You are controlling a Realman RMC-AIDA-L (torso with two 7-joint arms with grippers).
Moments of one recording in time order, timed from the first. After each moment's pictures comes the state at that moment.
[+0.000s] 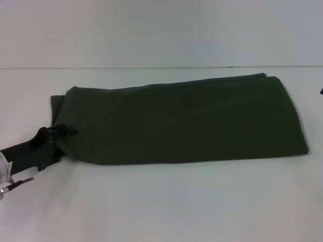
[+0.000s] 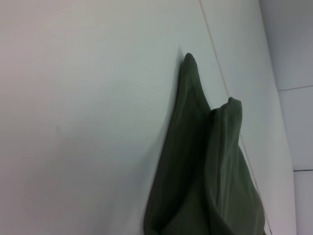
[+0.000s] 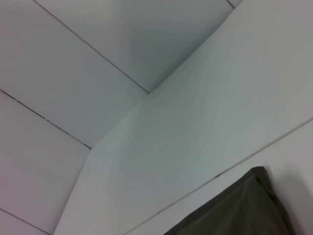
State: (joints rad) left arm -0.50 -2.02 0.47 0.38 2.00 1.09 -2.46; right arm 0.43 2.00 -0.46 -0.68 -1.90 -1.27 2.14
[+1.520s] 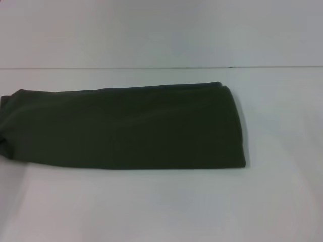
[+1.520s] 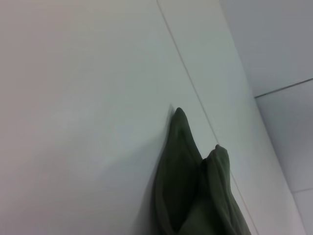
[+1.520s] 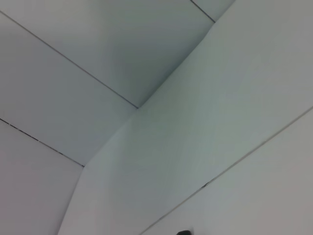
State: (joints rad) left arm -0.37 -2.01 0.25 0.47 1.97 1.07 -2.30; right arm 0.42 1.99 -0.40 -0.64 -1.90 -1.26 2.14
